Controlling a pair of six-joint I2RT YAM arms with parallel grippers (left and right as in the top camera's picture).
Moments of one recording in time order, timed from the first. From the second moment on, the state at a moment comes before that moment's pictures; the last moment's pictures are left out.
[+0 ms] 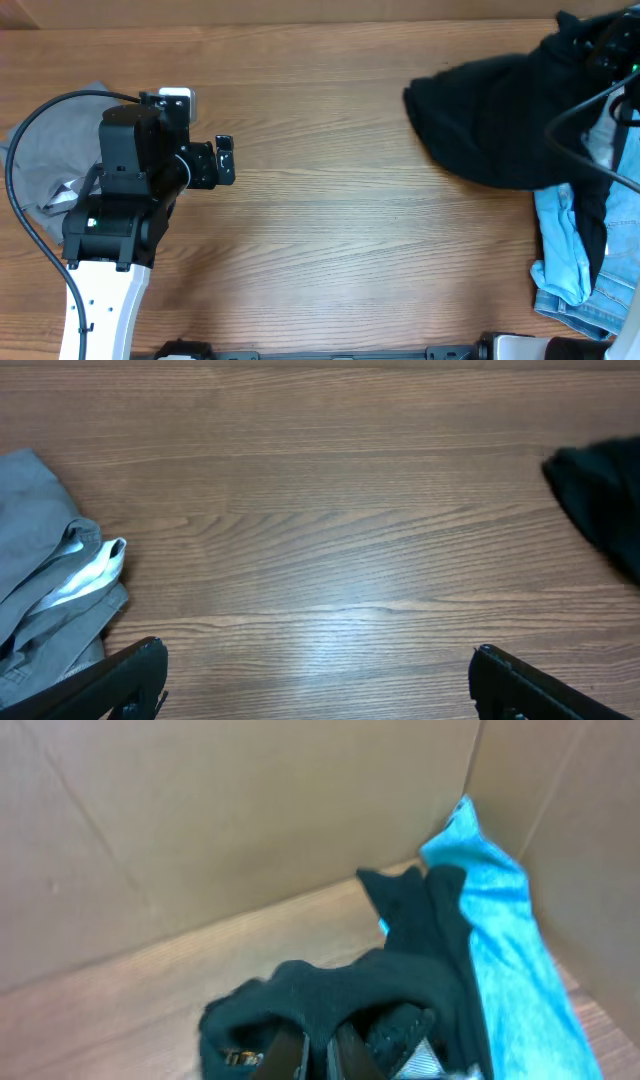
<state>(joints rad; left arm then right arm) -0.07 1.14 1.22 -0.82 0.07 -0.08 -0.09 1.50 2.17 -1.20 0.19 0.17</state>
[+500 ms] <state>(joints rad) -0.07 1.14 1.22 -0.81 0.07 -0.08 0.06 1.66 2.16 -1.12 -0.55 0.06</state>
